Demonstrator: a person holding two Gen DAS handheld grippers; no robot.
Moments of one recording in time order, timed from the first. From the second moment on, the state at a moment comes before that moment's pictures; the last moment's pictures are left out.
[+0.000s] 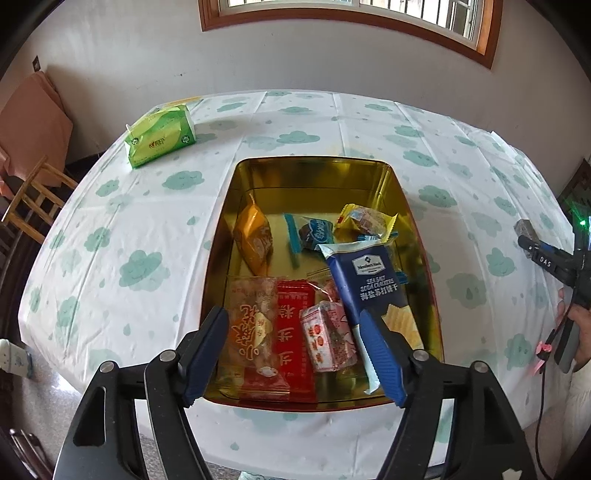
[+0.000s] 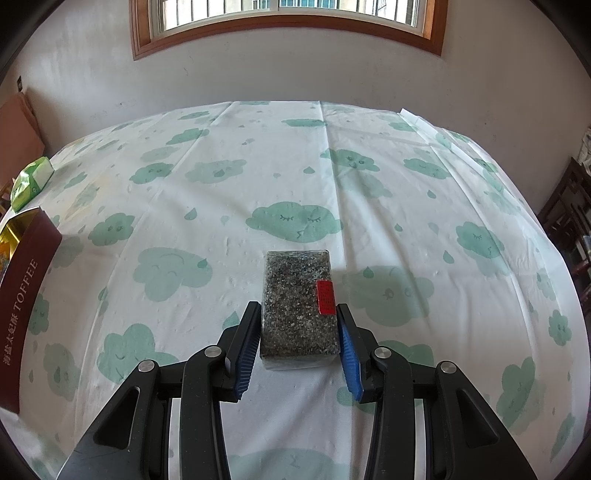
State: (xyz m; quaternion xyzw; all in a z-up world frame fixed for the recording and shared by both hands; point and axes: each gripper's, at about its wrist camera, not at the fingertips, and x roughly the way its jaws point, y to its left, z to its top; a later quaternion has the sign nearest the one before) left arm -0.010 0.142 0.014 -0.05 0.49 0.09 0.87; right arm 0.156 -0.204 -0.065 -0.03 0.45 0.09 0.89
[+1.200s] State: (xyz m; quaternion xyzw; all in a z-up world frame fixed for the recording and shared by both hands) left arm -0.040 0.199 0.007 -0.08 0.48 0.17 0.86; right arm 0.080 -0.052 0.004 -0.02 0.42 0.23 0.88
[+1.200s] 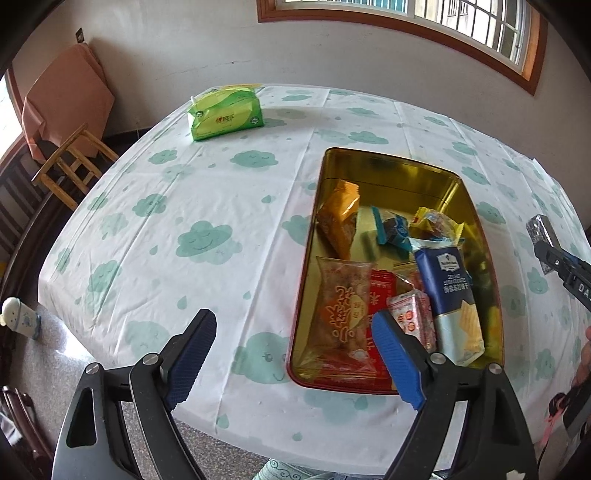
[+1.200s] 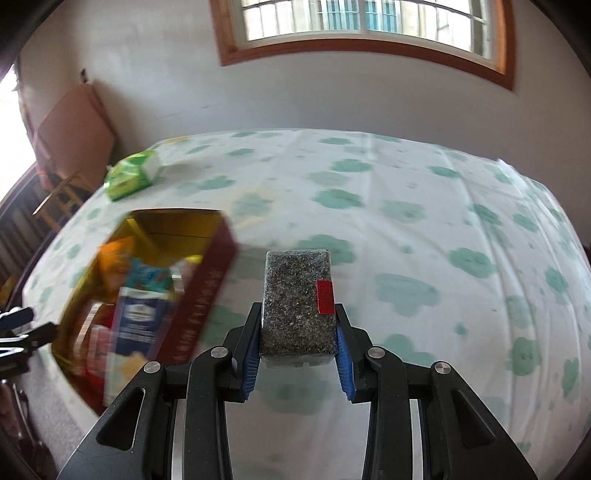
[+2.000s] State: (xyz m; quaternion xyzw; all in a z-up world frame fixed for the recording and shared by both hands) left arm -0.061 0.239 0.008 -0.11 0.48 0.21 0.84; right arm 0.033 0.048 0.007 -0.05 0.43 0.32 0.84
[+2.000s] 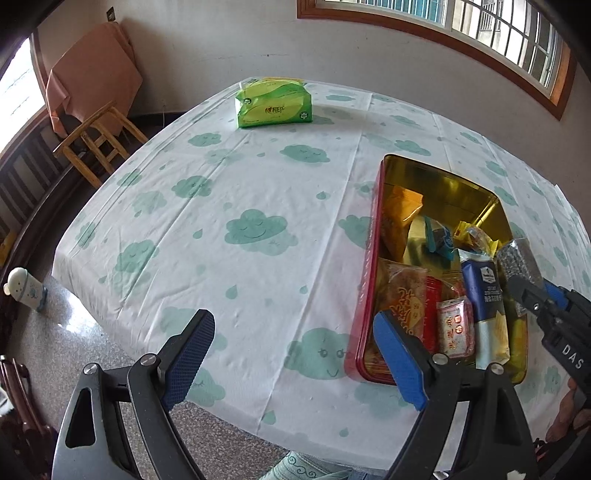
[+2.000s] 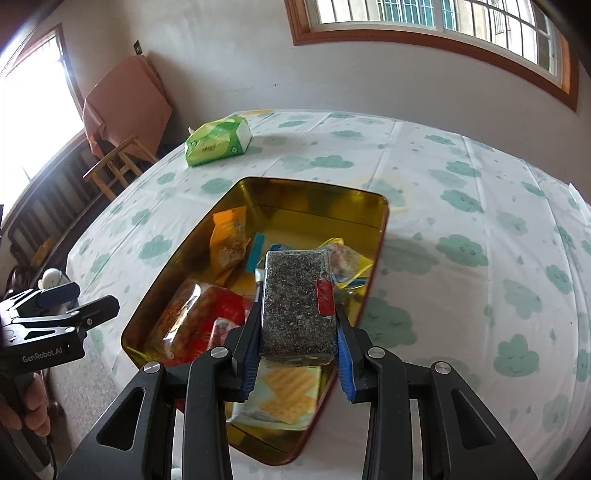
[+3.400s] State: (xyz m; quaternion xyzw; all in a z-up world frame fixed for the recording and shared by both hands) left arm -0.065 0.224 0.008 -0.10 0.49 0.20 0.84; right arm 0.002 0.067 0.011 -0.08 0.41 0.32 0.85
